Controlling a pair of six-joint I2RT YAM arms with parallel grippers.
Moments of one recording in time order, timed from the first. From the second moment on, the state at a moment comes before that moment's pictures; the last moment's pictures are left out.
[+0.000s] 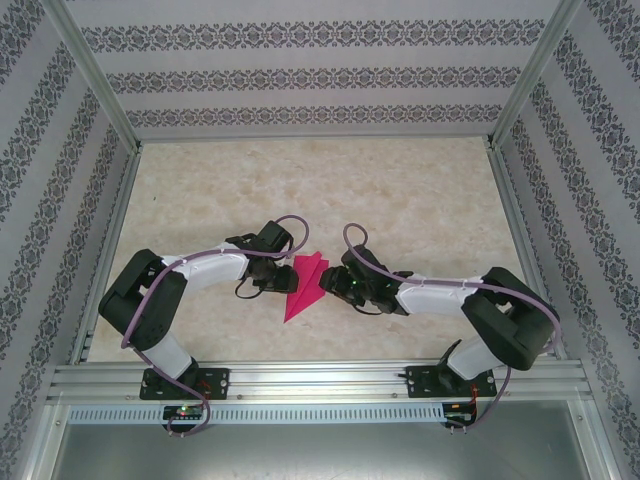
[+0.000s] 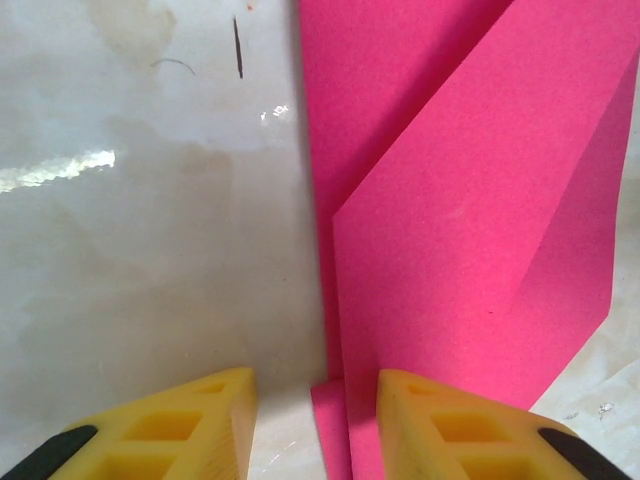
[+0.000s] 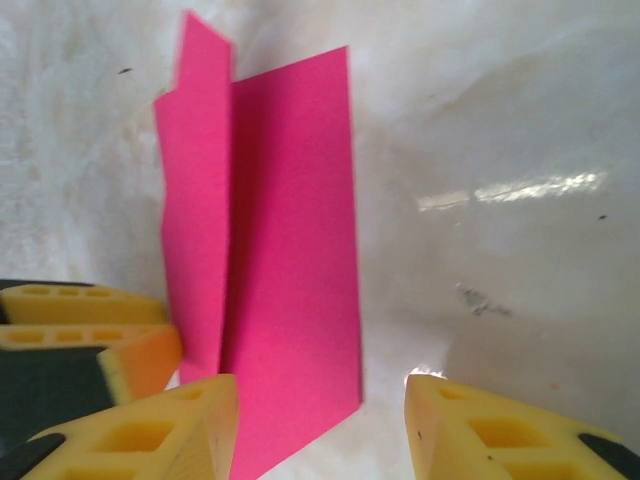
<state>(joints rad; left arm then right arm) -0.63 1.64 0.88 -0.49 0.23 -0.50 0.81 1.48 0.57 0.09 -0.12 1.11</state>
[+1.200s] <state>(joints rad) -0.63 1.65 0.88 -0.49 0.23 -0.50 0.82 1.59 0.57 0.22 -0.18 1.14</state>
